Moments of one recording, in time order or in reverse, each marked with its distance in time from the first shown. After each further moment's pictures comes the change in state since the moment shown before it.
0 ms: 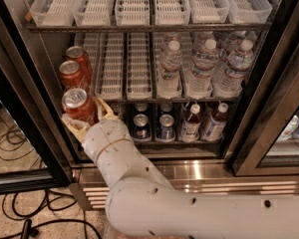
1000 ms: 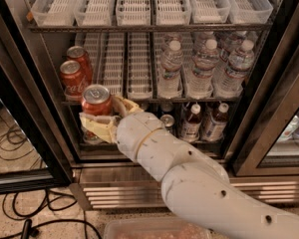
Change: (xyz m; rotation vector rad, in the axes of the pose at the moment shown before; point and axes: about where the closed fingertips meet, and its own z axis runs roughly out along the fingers) arm -0.014 -0.042 -0.037 -0.165 0.003 0.163
